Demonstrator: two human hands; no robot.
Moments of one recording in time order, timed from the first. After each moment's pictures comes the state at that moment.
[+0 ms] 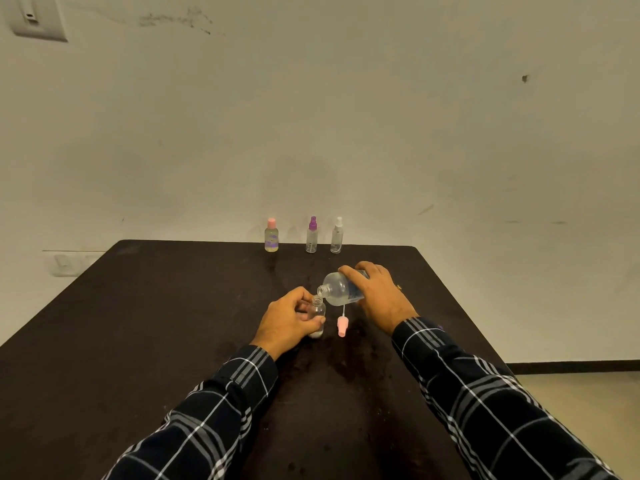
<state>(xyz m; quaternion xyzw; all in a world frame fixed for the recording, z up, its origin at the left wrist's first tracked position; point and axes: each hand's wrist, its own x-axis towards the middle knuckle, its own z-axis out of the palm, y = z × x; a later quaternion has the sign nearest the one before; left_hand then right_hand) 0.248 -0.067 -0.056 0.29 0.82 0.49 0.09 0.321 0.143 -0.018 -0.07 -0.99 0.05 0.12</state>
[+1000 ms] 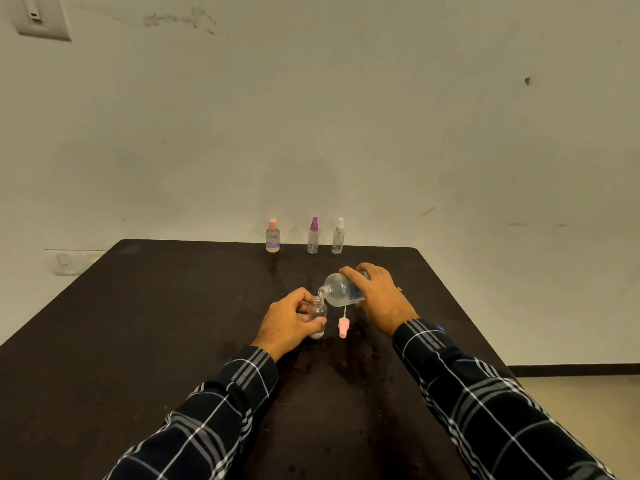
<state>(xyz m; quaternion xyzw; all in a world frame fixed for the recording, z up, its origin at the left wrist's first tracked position) 0.247 -0.066 -0.057 0.29 0.82 0.49 0.09 0.320 0.143 -0.019 -0.07 -0.99 0.06 0.12</state>
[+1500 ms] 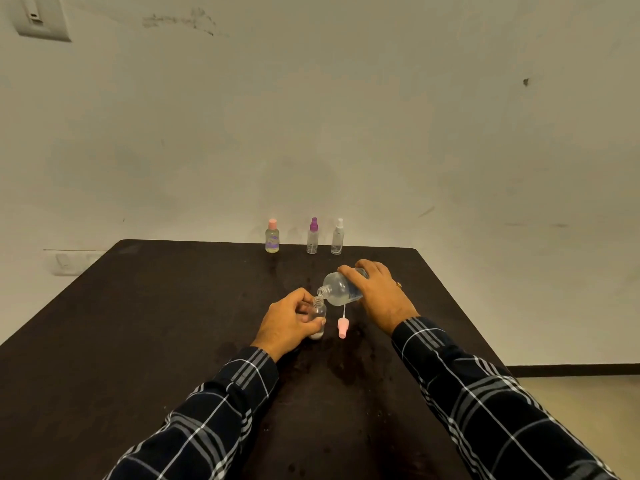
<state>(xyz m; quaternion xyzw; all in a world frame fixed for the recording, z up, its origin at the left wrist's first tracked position) 0.248 -0.066 -0.057 0.29 0.82 0.49 0.09 0.320 0.142 -0.013 -0.06 -0.99 0.00 0.13</state>
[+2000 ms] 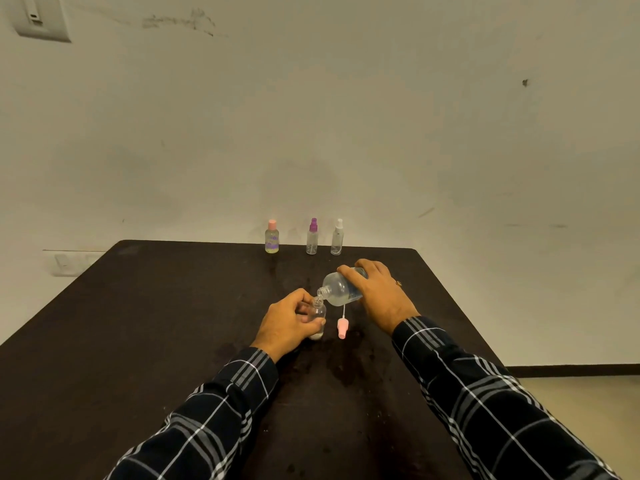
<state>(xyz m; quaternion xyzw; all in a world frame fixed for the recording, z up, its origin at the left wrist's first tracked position) 0.249 -0.067 -0.056 0.29 0.82 0.49 0.09 0.323 0.139 -0.008 -0.06 -0.99 -0.02 0.13</state>
